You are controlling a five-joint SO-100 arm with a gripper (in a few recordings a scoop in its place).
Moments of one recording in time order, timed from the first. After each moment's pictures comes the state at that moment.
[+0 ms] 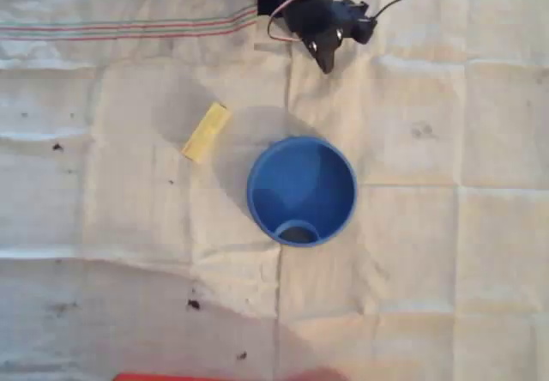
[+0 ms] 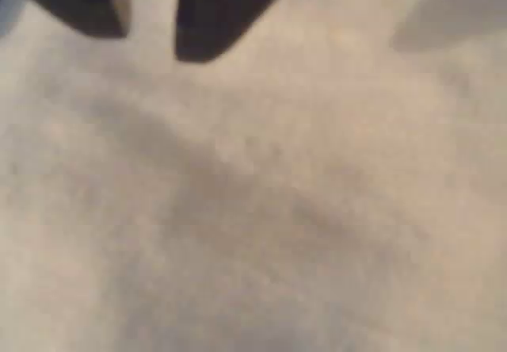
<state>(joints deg) -32.6 184.7 171.6 70.4 -3.8</state>
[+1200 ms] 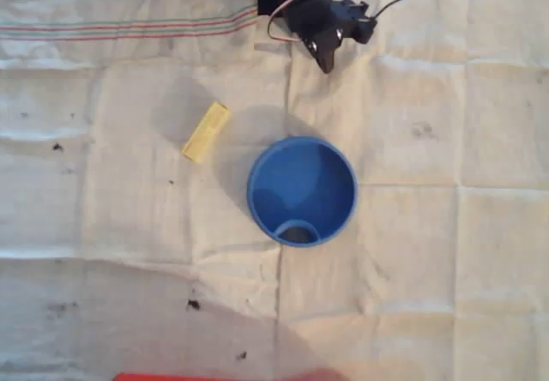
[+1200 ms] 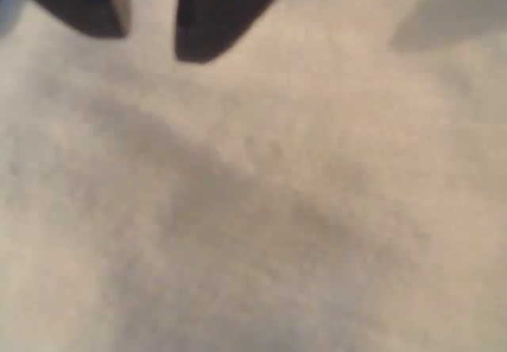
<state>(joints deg) -32.6 184.7 171.5 70.4 -3.8</state>
